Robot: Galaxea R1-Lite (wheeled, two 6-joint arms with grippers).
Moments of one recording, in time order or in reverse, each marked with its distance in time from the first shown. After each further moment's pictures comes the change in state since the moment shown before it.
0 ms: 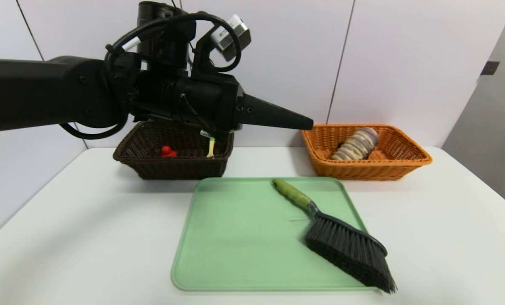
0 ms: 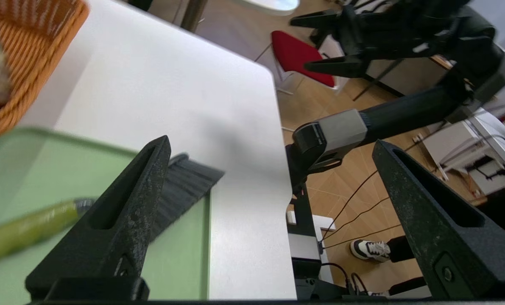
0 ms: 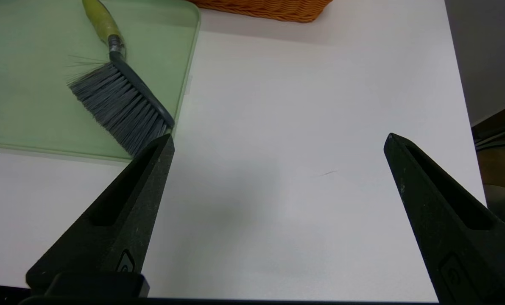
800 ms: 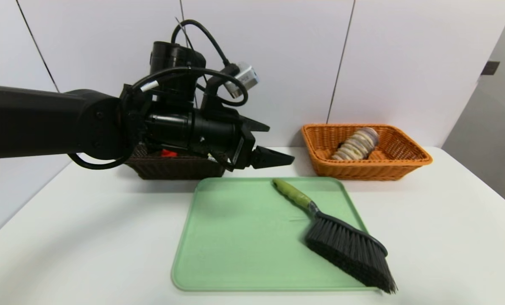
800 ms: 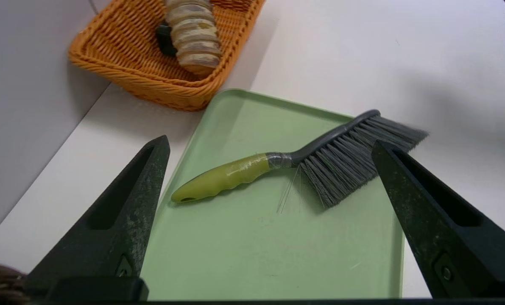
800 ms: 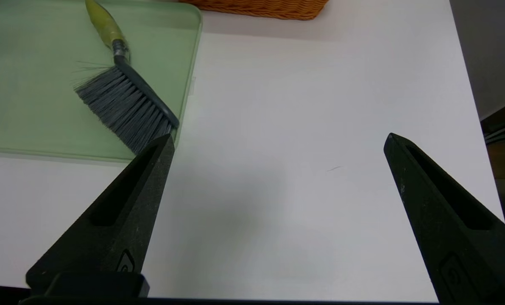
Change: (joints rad) left arm -0.030 -0.009 0.212 -0.155 0.474 0.458; right arm 0.000 -0.026 0.020 0.000 0.002 0.047
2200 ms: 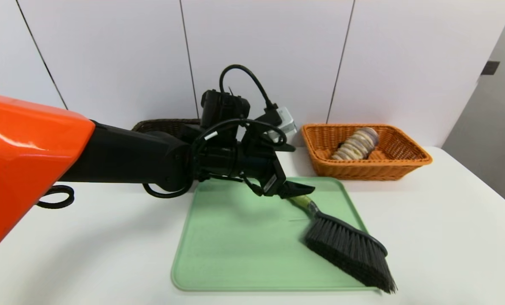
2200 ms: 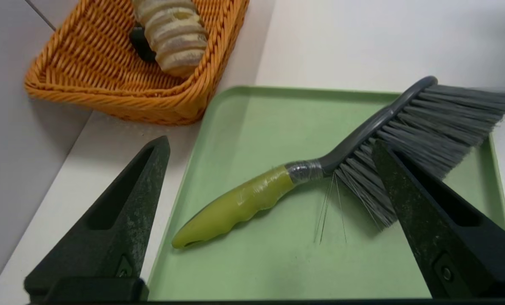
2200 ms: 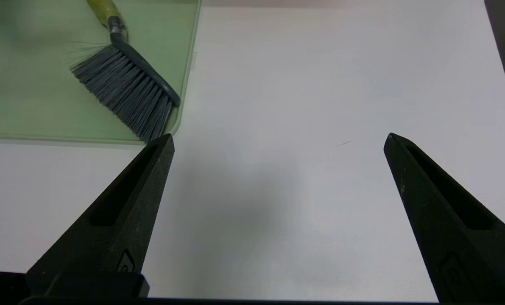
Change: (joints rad) left arm -0.077 0.183 0.009 -0.182 0.067 0.163; right arm 0.001 -0.053 0.095 -0.001 0.006 0.049
